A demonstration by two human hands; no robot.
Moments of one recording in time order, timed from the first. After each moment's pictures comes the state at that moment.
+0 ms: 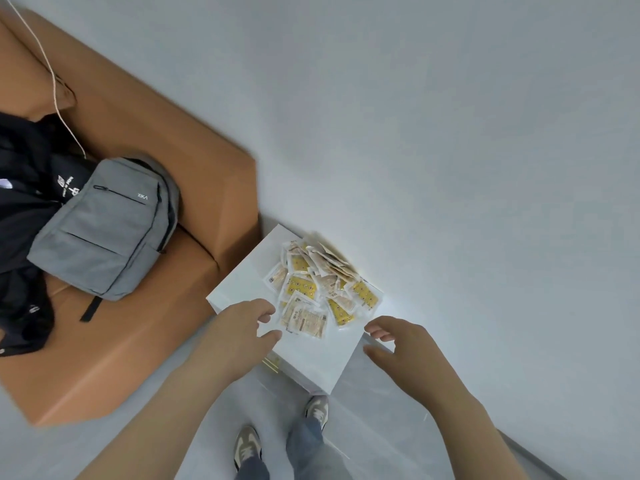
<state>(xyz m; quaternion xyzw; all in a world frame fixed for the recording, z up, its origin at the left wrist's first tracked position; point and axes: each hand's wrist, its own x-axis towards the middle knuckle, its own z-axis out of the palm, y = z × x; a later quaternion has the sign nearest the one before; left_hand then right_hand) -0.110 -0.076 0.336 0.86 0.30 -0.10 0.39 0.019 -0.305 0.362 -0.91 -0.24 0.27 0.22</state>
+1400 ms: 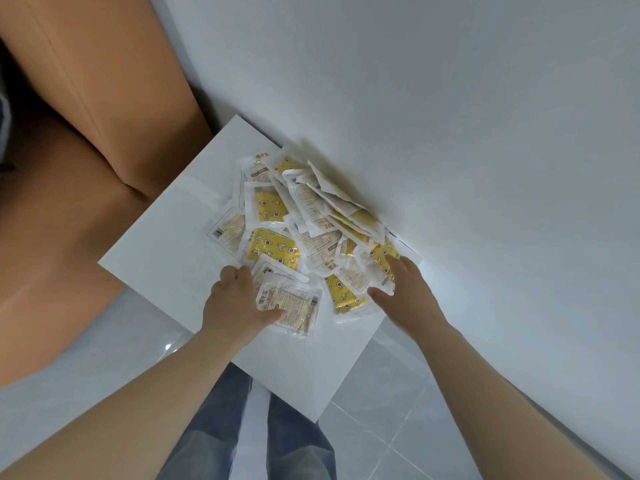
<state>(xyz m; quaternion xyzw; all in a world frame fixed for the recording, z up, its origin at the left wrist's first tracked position) 0.062 -0.057 -0.009 0.85 0.37 -0.26 0.26 0.227 -0.260 0.012 -0.91 -0.15 0.37 0.12</state>
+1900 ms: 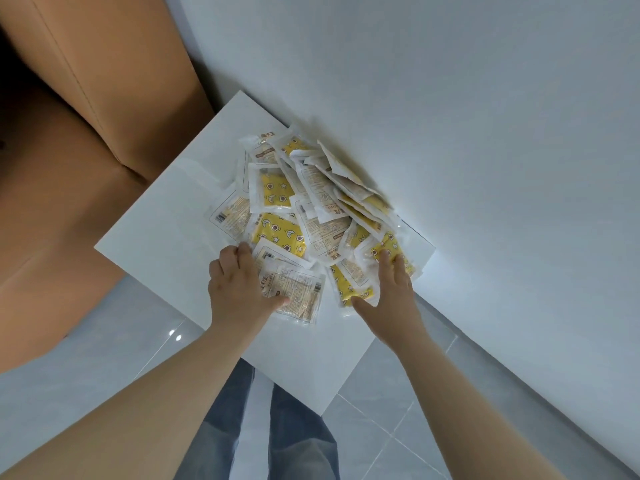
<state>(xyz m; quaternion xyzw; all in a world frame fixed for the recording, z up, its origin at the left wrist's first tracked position) 0.057 -0.065 -0.041 0.87 0.41 -0.17 0.20 0.182 -0.254 -0.022 -0.90 -0.13 0.38 0.14</state>
